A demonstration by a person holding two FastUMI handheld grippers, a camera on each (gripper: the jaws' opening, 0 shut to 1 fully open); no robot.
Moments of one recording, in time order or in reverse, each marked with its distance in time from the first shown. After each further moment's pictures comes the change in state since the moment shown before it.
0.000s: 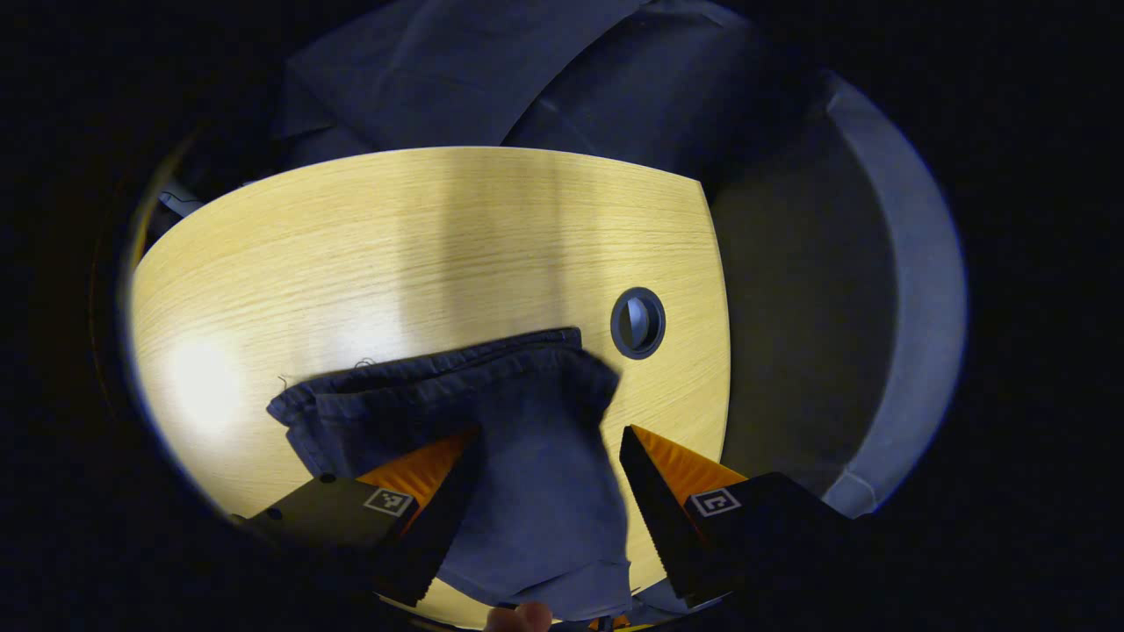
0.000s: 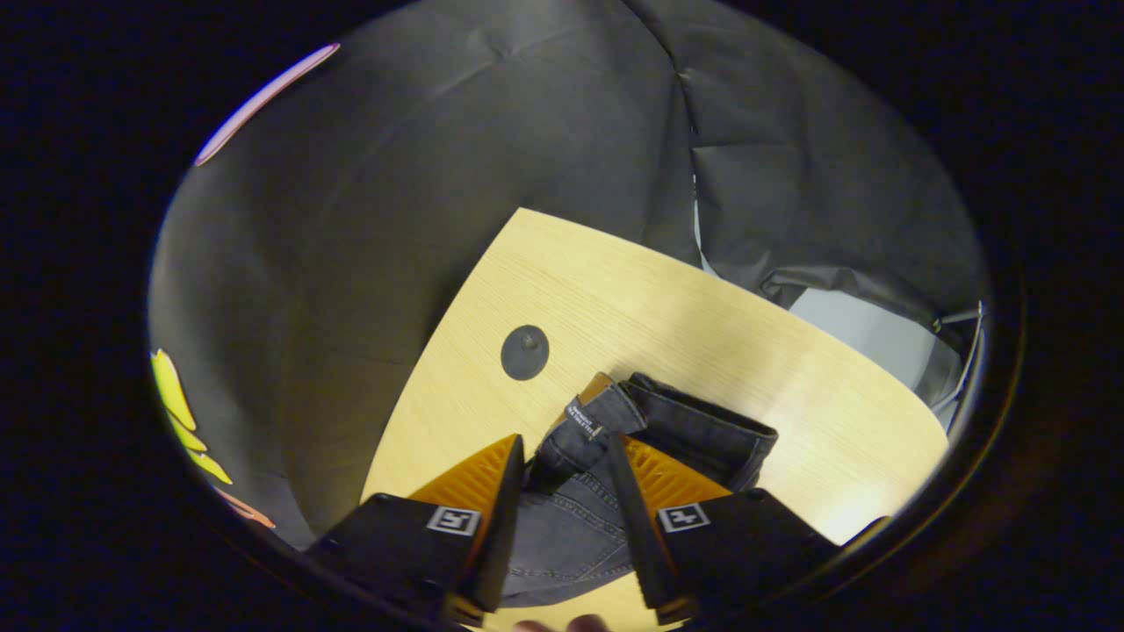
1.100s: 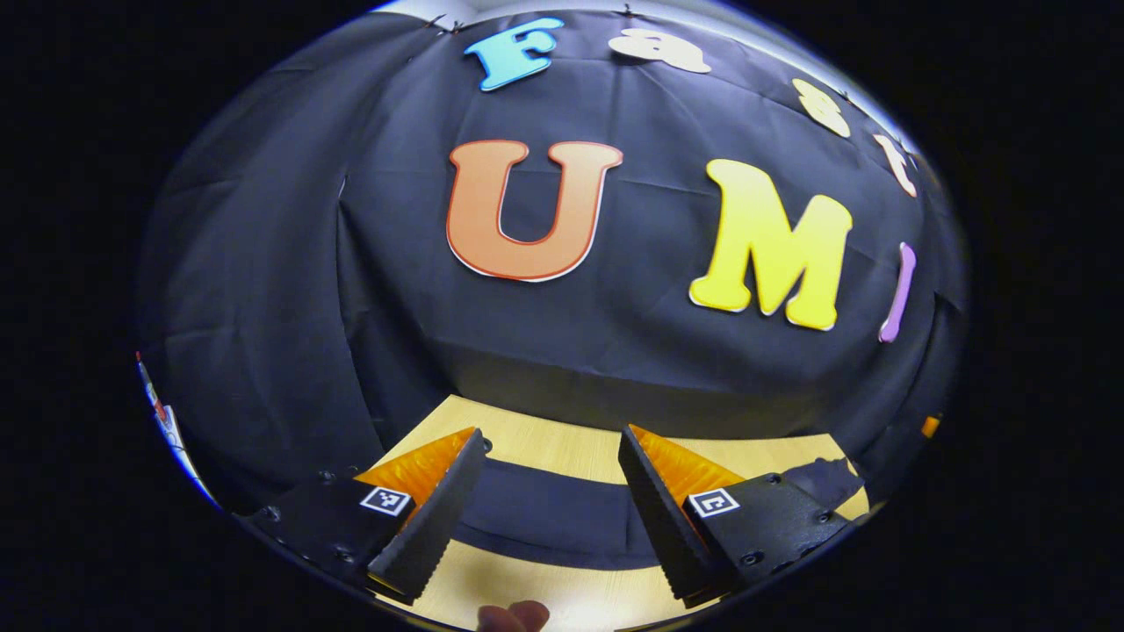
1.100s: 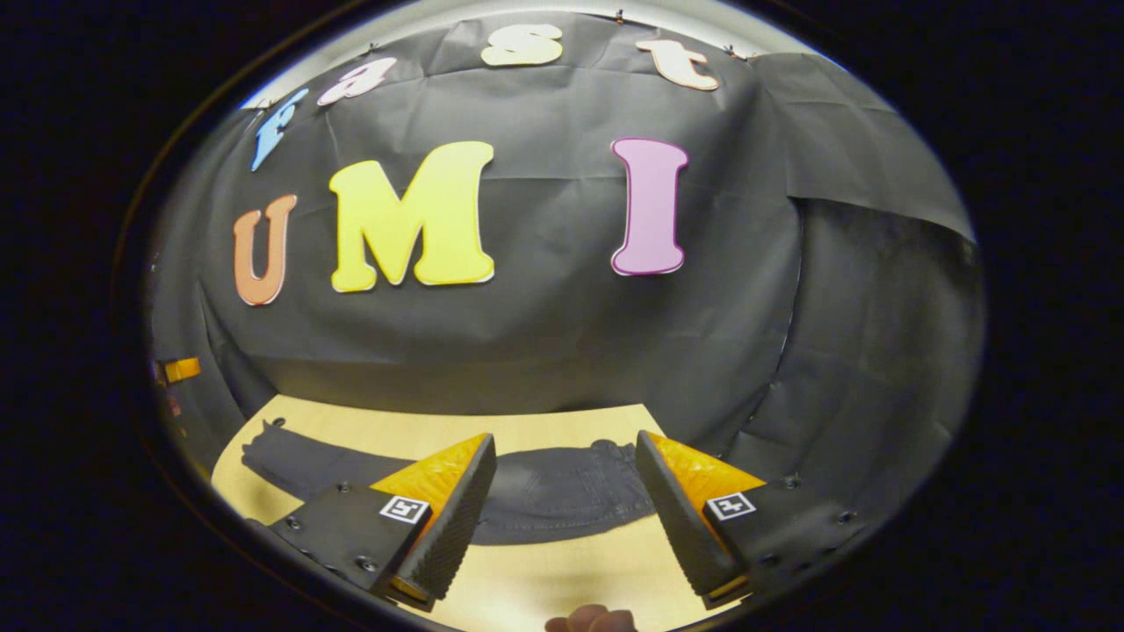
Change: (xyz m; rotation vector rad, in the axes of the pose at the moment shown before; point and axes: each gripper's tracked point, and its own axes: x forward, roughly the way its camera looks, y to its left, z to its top) left arm -0.246 -0.046 -0.150 1.129 -0.775 -0.415; right arm -0.204 0.027 -0.101 -0.840 -0.678 0.192
